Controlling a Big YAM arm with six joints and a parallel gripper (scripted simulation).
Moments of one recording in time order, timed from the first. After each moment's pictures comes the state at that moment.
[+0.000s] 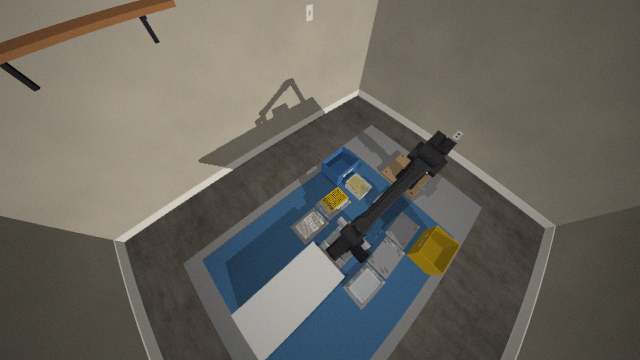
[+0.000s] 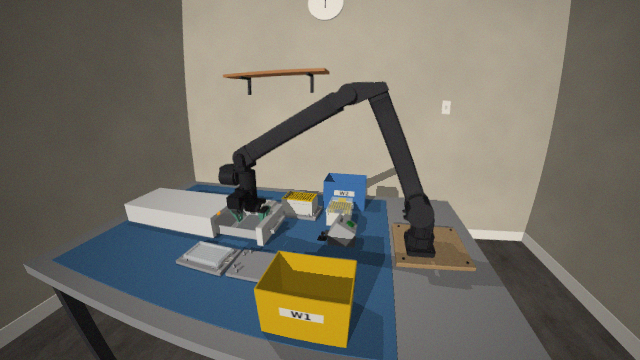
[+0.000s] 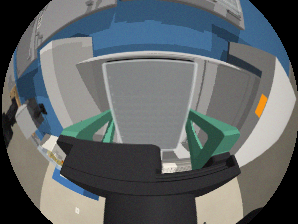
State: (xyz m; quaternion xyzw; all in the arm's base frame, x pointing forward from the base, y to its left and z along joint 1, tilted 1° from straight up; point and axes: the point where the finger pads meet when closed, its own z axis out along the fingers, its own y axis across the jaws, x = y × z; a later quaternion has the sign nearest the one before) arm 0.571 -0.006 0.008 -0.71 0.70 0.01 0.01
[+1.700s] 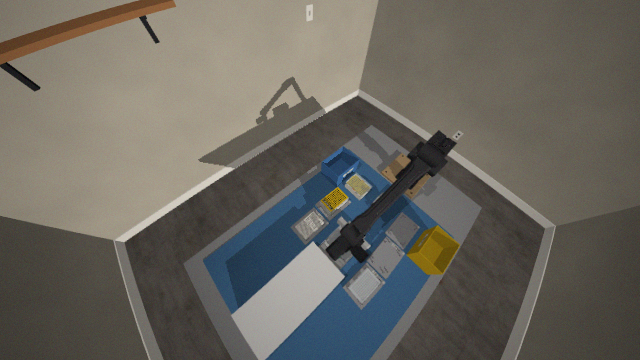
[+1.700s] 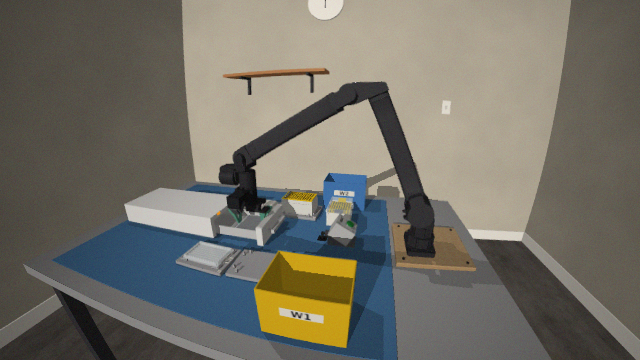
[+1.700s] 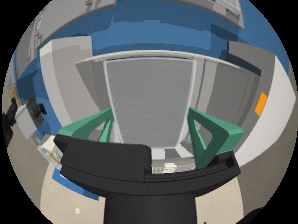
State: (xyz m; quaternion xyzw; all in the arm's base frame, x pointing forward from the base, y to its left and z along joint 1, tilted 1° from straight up) arm 0.571 -0.007 0.009 -0.71 0.70 0.01 0.01
